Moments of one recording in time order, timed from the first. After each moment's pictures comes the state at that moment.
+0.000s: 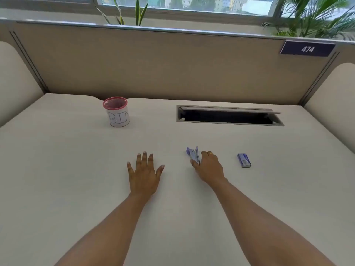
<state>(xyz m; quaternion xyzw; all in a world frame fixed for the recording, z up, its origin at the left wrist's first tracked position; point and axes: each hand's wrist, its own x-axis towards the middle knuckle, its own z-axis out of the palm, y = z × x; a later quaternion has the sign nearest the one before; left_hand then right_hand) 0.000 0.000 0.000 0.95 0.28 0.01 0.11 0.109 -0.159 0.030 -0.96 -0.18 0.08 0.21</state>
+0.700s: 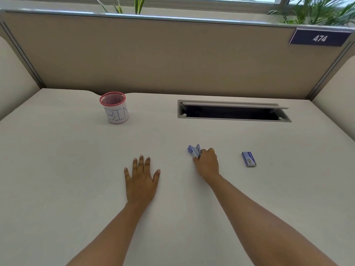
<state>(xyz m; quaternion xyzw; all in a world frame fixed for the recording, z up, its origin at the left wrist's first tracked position) -0.009 0.003 -0.022 0.94 0.31 0.02 0.12 0.128 -0.138 0.013 -0.95 -0.11 0.11 0.28</state>
